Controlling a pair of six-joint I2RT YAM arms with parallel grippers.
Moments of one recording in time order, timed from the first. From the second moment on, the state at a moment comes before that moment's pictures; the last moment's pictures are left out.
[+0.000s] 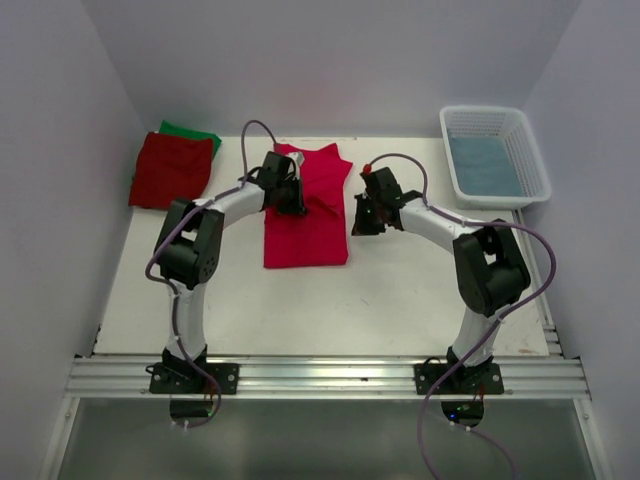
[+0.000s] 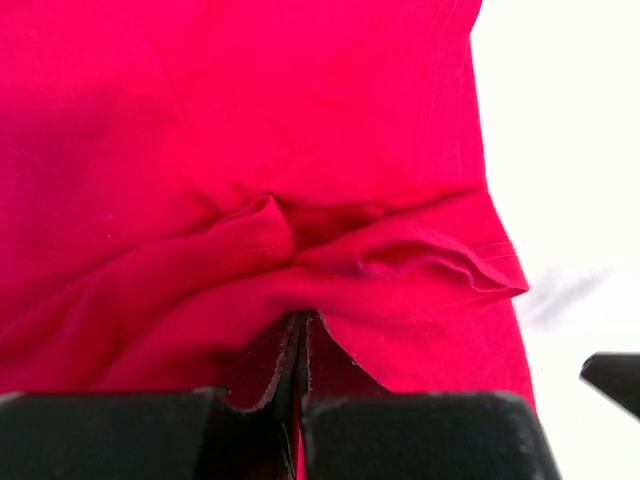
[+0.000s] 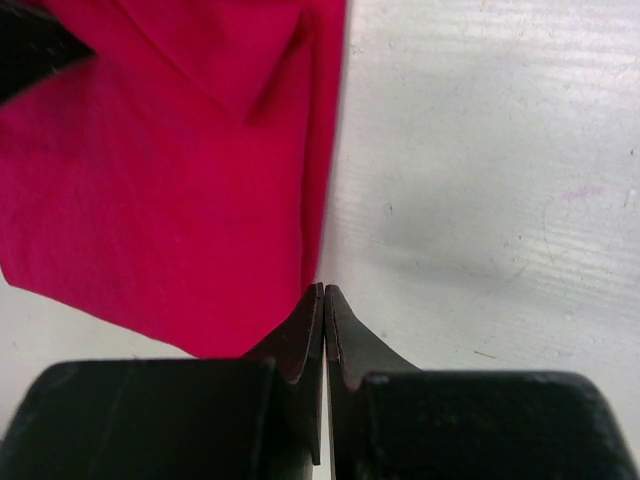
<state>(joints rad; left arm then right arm) -0.39 2.08 1.46 -0.27 0.22 -0.39 0.46 1.83 1.25 -0.37 -0.10 0.47</state>
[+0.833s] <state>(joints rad) -0.31 1.76 1.18 -0.26 0.07 -0.38 0.46 1.81 1.22 -0.37 -0.11 0.46</state>
